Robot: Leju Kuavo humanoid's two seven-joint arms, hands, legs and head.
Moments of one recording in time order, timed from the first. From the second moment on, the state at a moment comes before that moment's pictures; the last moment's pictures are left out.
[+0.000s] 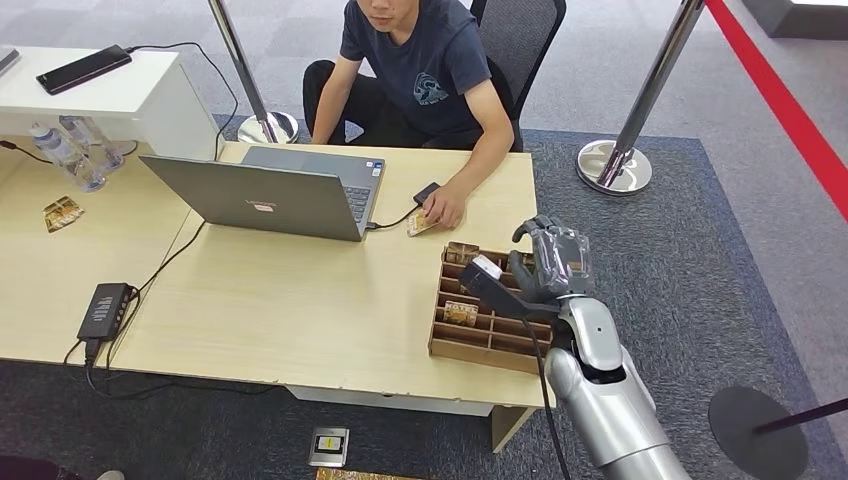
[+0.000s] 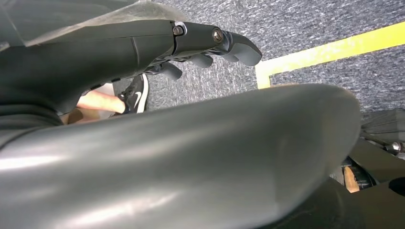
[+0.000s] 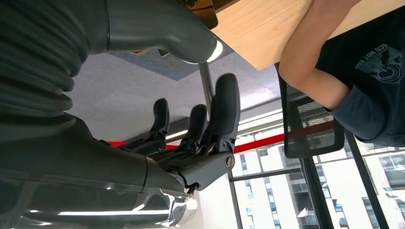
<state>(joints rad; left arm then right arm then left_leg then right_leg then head) -0.07 -0.14 1.21 -0.19 -1.25 -0.05 -0.13 -0.44 0.01 0.49 -1.13 1.22 -0.41 -0.07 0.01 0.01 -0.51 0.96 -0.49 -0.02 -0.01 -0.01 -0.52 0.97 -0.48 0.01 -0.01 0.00</state>
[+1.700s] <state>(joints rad) -0.07 -0.14 1.21 -0.19 -1.28 -0.05 -0.12 -0.44 0.02 0.37 -1.01 1.24 -0.42 -0.08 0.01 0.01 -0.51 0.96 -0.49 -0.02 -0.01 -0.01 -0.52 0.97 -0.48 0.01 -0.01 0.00</state>
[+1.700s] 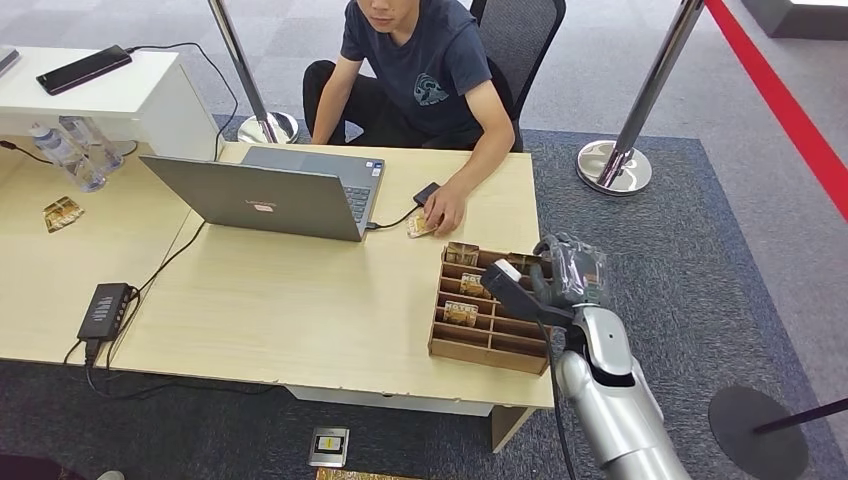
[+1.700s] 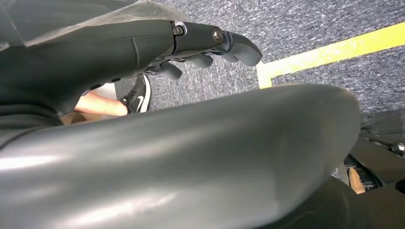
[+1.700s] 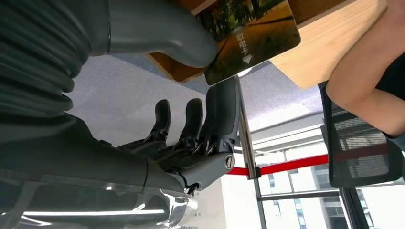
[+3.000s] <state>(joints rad) -0.07 -0.13 1.21 -0.19 -1.26 -0.04 -0.12 -0.34 0.00 0.37 -1.36 1.16 -0.40 -0.18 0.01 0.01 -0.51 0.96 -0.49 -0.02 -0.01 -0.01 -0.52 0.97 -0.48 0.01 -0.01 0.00</state>
